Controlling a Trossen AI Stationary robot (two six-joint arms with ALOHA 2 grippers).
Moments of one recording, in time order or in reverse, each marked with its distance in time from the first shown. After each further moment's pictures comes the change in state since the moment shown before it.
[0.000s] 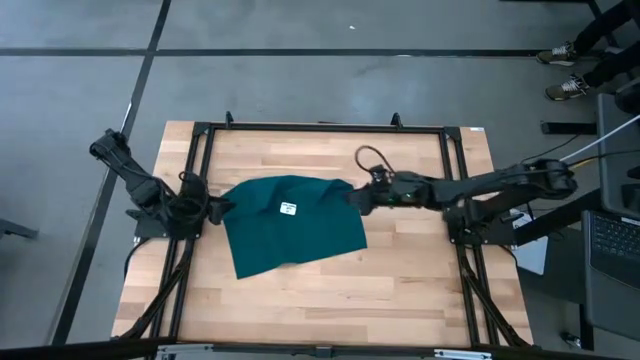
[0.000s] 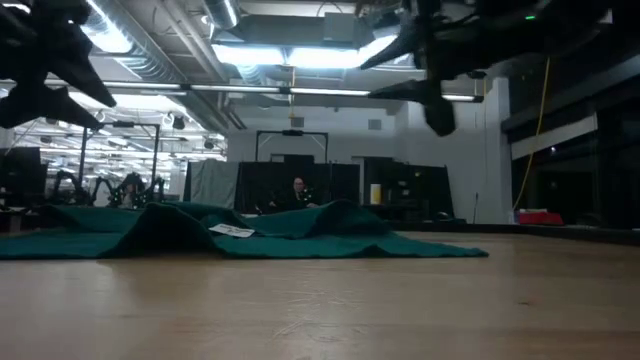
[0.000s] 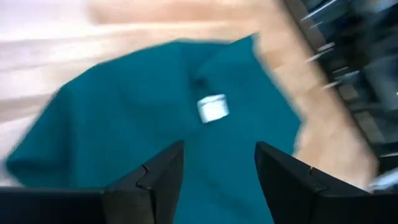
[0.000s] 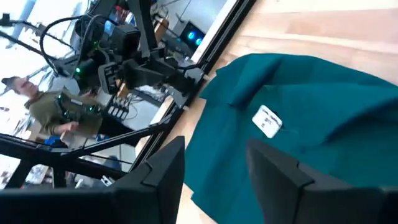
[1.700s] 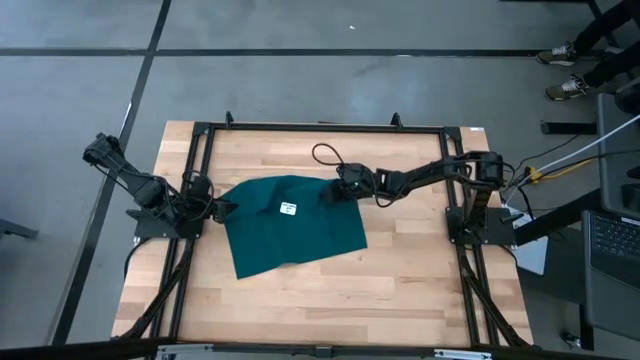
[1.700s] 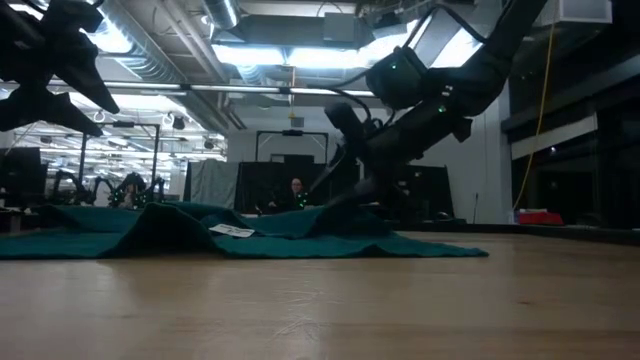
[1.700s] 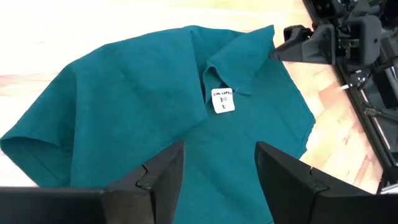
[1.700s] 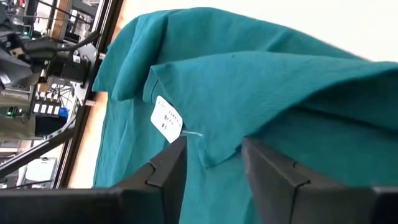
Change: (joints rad) left arm 0.104 0.018 -0.005 0.064 0.100 0.017; right arm -0.182 0.538 0.203 0.025 -0.171 0.076
